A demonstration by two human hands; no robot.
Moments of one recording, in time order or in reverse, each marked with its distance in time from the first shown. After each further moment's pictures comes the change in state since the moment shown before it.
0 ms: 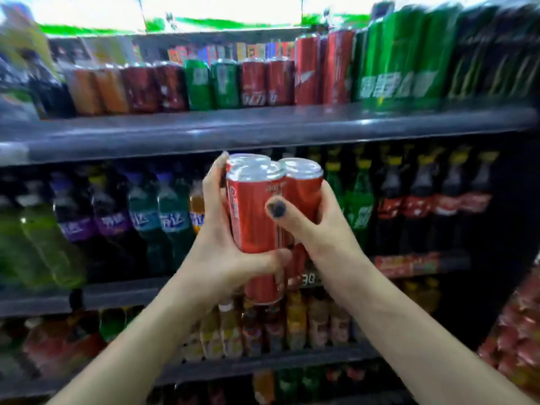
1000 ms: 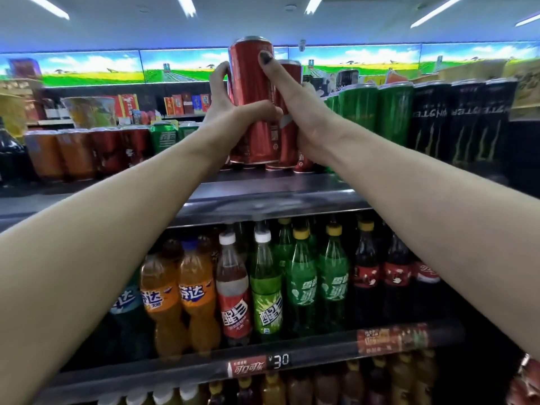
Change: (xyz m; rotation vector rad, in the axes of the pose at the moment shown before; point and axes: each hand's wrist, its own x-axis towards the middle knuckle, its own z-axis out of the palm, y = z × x) left_hand 0.281 0.066 0.025 -0.065 0.131 0.086; right_hand 0.257 -0.131 -0.066 -0.083 0.031 -0.036
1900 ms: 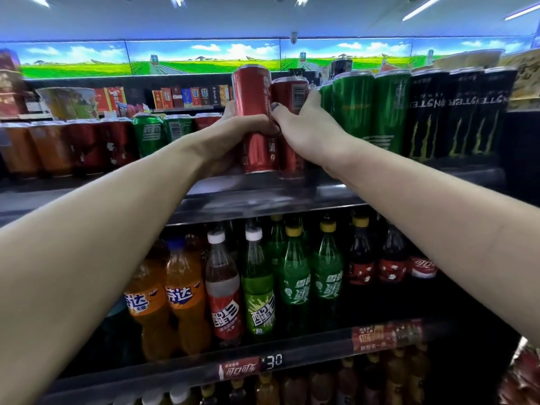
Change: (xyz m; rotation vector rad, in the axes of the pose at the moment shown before) left_hand 0.025 -0.040 0.006 -0.129 -0.262 -0.342; right_hand -0.036 0.009 -0.024 -0.691 0.175 -0.002
